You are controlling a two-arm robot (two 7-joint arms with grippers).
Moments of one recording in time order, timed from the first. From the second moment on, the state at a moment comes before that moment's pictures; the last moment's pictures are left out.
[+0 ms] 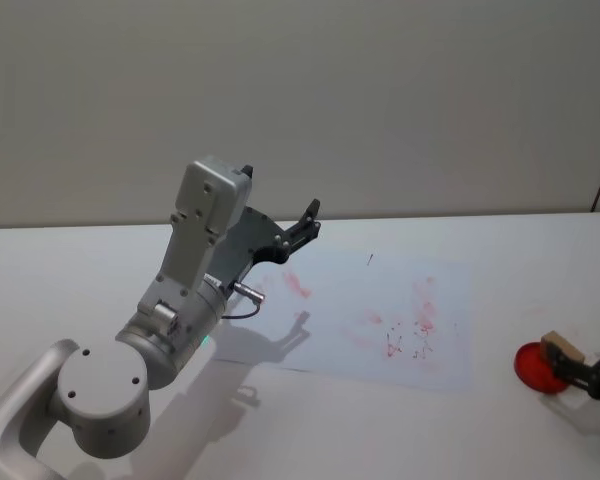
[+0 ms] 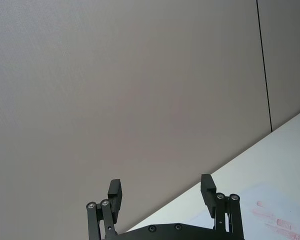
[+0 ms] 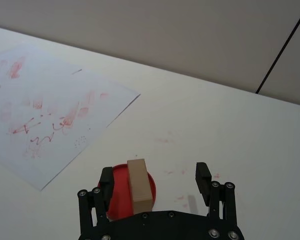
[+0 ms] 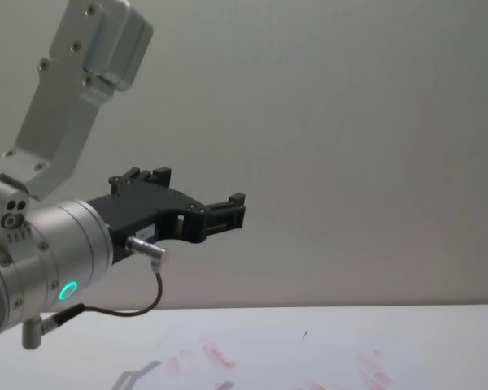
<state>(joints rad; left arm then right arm) -0.24 0.38 0.45 -1.63 -0.20 0.01 -0.01 -0.16 0.55 -0.12 -1.75 0.34 0.24 0.18</state>
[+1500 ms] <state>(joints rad) -0.24 0.38 0.45 -1.63 -0.20 0.01 -0.01 -0.13 0.52 -0.15 -1.71 0.27 0.31 0.23</state>
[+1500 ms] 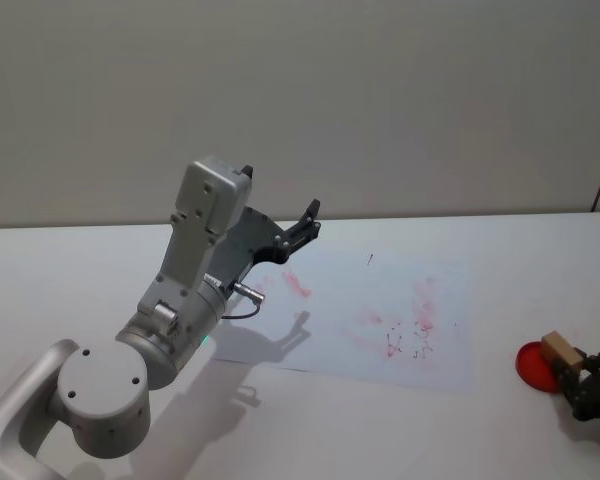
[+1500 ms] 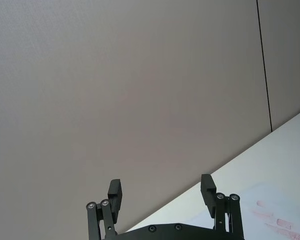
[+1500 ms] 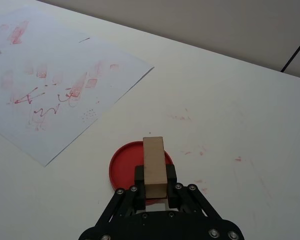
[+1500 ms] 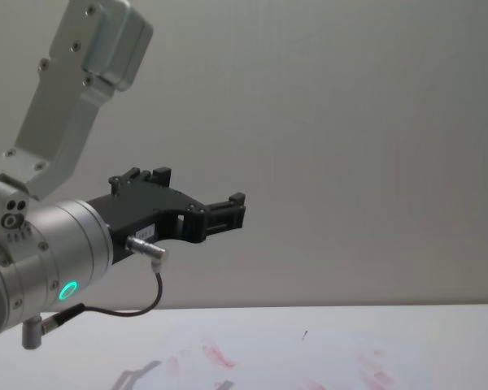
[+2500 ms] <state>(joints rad) -0.24 0.38 0.45 -1.63 -0.20 0.01 -0.01 -0.05 0.44 -0.21 -1.73 0.30 0.22 0.42</state>
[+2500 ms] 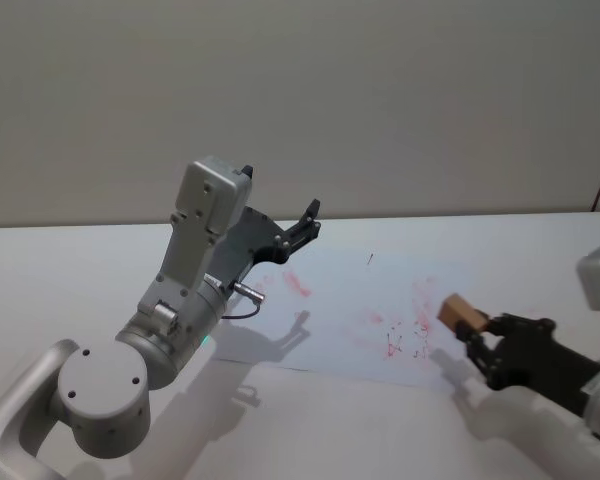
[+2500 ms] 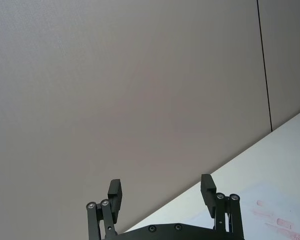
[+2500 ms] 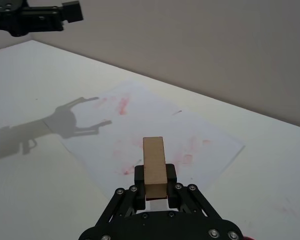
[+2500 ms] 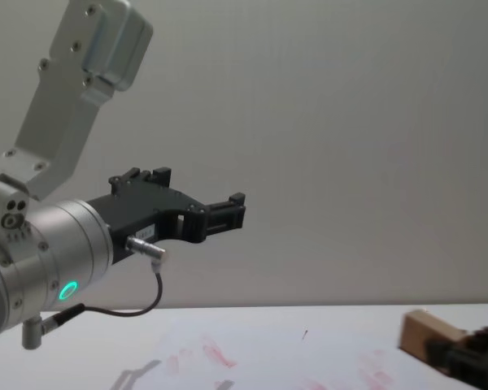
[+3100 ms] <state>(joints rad) -0.24 0.38 0.45 -1.63 -0.20 0.01 -0.01 0.08 0.33 -0.29 -1.59 0.12 0.27 0.48</state>
